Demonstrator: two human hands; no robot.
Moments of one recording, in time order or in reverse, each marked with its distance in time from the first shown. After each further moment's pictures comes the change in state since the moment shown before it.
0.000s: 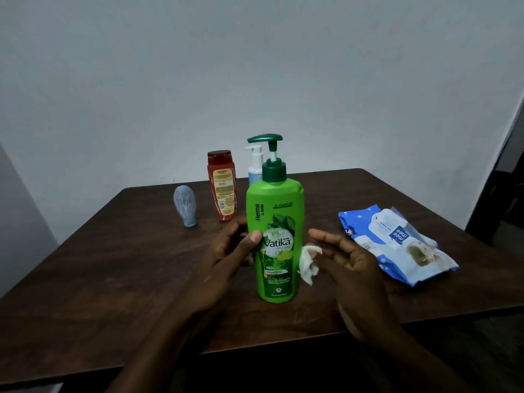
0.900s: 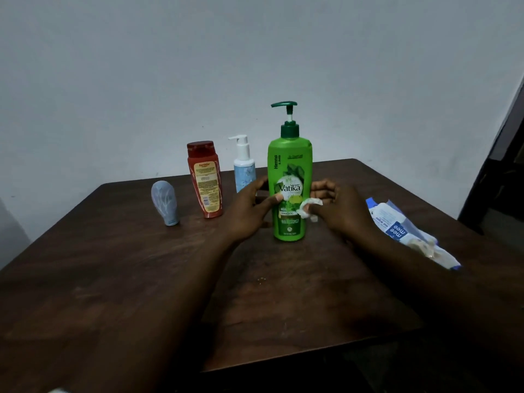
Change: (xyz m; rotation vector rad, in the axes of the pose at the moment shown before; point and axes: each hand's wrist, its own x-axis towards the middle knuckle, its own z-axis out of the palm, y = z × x) left_hand 0.122 -0.038 0.025 0.161 -0.010 -0.148; right_hand 0.134 -0.006 -0.021 -0.602 -0.057 -0.104
